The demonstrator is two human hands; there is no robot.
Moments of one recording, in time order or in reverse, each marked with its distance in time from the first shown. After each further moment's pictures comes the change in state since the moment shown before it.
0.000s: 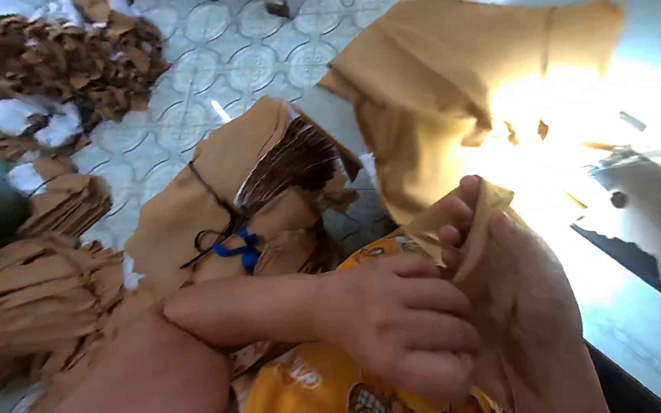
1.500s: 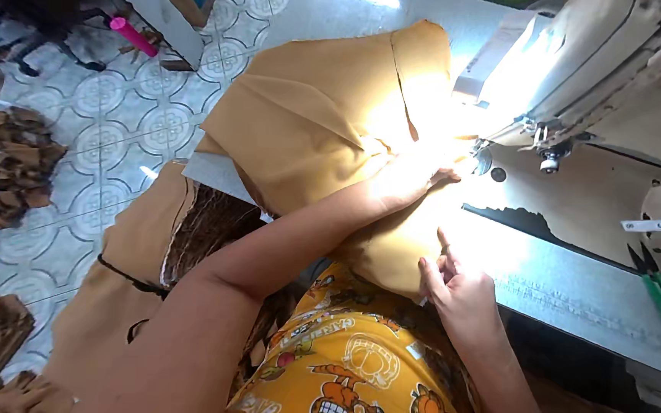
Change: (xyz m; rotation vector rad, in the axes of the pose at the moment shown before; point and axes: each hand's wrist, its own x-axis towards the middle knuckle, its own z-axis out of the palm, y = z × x) left_hand 0.113 -0.173 0.132 -0.120 -0.207 -0.343; right_hand -0.028 0.000 -0.070 -1.428 0.515 -0.289
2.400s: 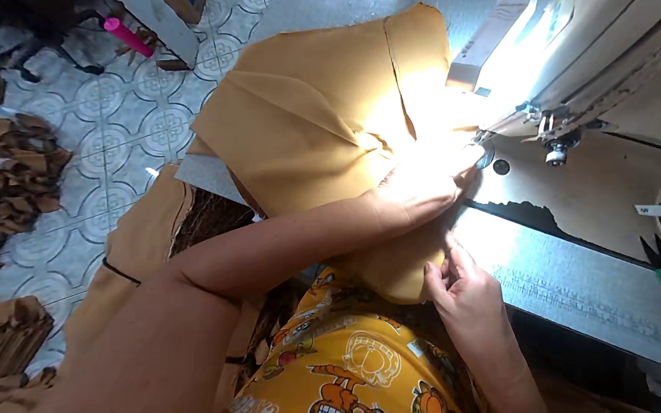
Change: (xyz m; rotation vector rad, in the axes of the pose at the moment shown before) left_hand -0.002 0.035 0.000 0.541 -0.135 0.135; right_hand -0.004 0.004 -0.005 -0.148 0.030 -0.063
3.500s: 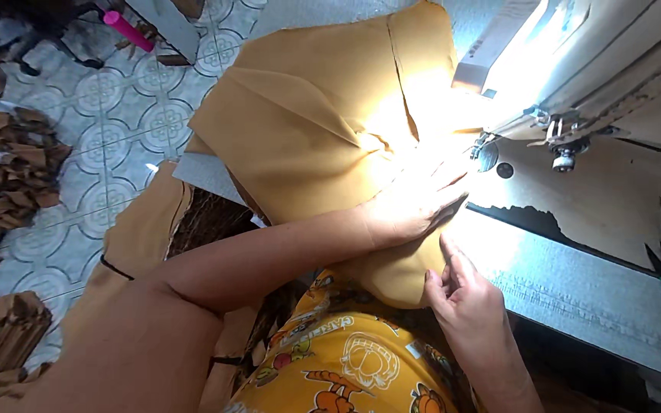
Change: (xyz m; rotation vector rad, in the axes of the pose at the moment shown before) left_hand -0.022 0.001 0.019 -0.321 0.090 -0.013; right_hand 0.000 0.000 0.000 -0.035 0.011 -0.037
